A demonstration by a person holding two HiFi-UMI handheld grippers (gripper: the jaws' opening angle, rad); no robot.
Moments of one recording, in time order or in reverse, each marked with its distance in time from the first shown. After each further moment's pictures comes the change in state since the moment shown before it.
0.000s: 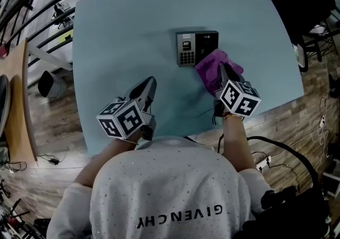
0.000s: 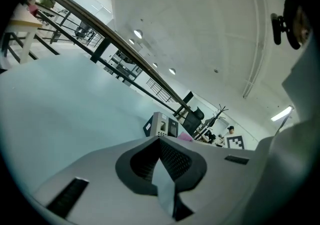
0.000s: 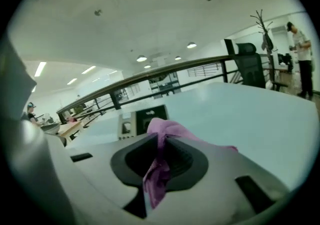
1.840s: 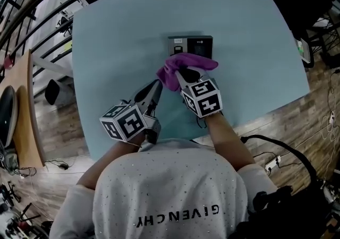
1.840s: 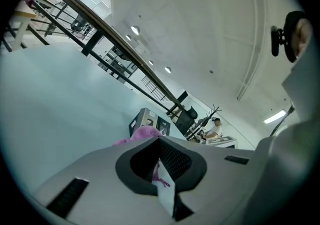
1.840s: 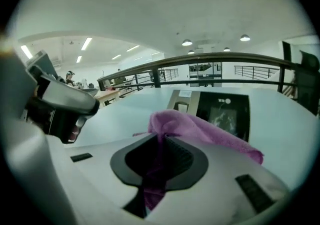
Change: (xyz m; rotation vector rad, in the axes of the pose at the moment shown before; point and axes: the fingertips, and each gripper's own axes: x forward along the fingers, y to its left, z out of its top) left arm 0.028 -0.037 -0.004 -0.025 0.027 -0.086; right arm 0.044 0.119 -0.049 -0.379 0.174 0.361
